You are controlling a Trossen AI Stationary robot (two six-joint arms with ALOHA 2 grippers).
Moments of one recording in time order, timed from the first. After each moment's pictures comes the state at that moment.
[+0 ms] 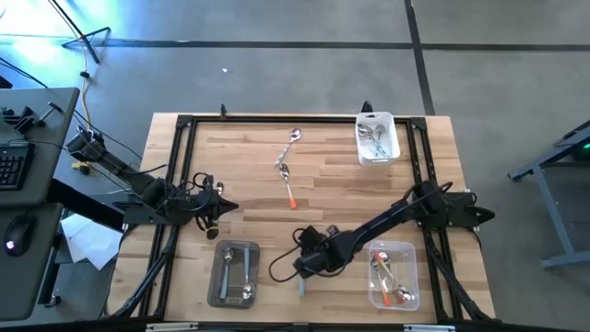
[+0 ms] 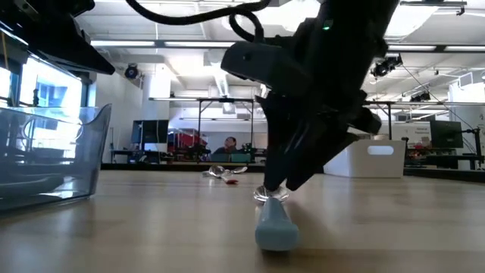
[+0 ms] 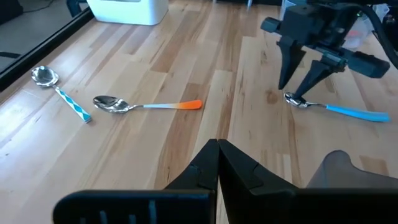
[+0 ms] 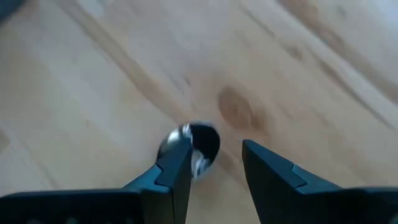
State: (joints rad) left arm -0.56 0.71 0.42 -0.33 -0.66 -0.43; right arm 0.45 2.12 1.48 -0.65 0.36 1.19
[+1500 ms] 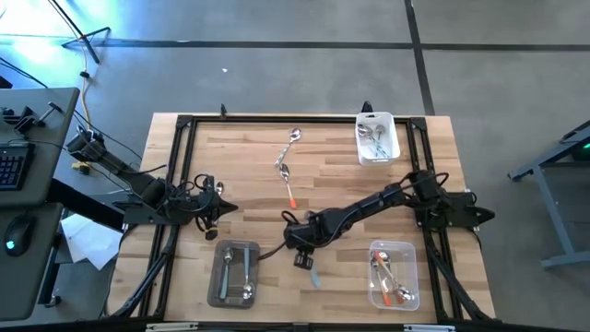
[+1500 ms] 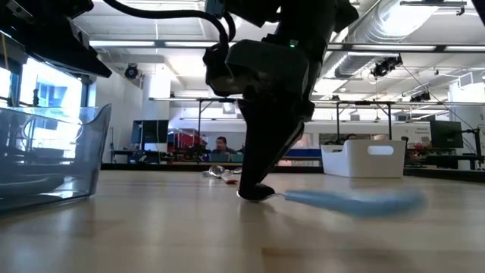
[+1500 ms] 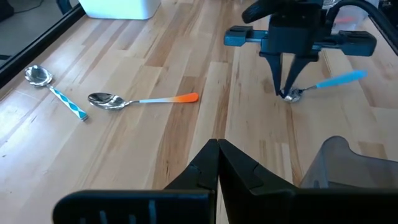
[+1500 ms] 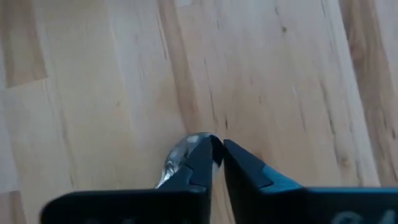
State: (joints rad) left arm -0.56 0.71 0.42 -0.35 -0.63 -0.40; right arm 0.28 2.12 1.49 -0.55 0.02 0.51
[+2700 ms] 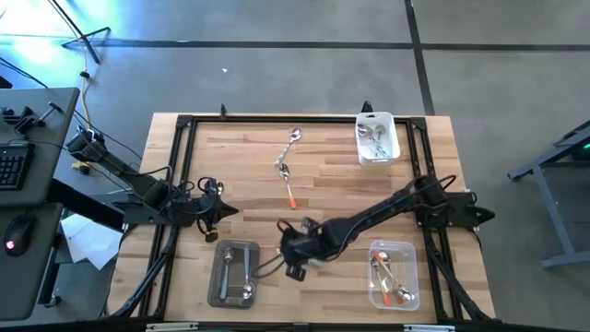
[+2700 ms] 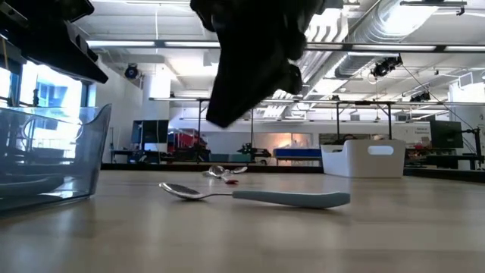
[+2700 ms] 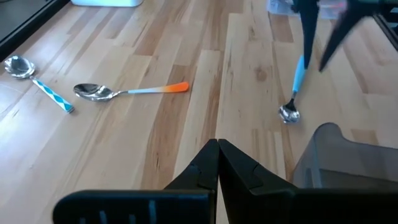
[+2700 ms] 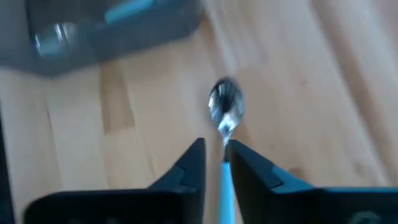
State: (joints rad) left arm -0.56 0.74 0.42 -0.35 -0.59 -0.41; right arm 0.38 2.09 1.64 -0.60 0.19 0.65
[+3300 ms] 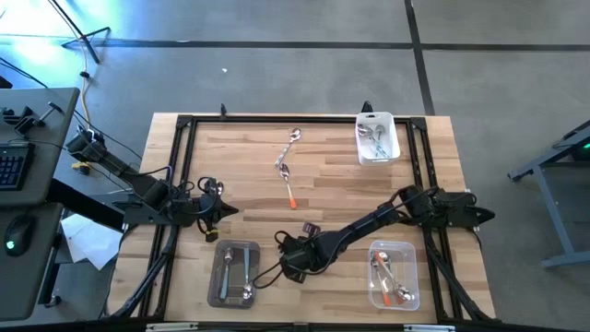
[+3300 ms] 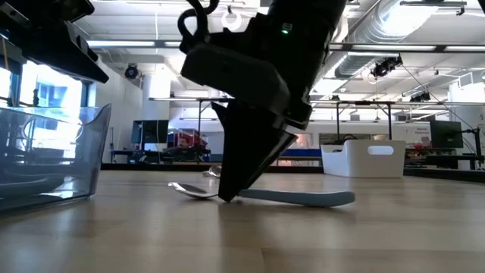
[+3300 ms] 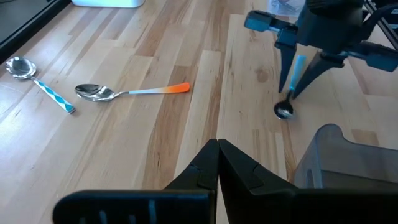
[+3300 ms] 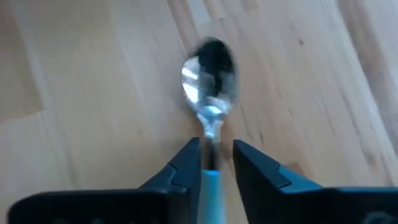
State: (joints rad) left arm -0.56 0.74 0.42 -0.34 -0.59 -0.41; right arm 0.41 2.25 1.69 -0.68 0.30 0.68
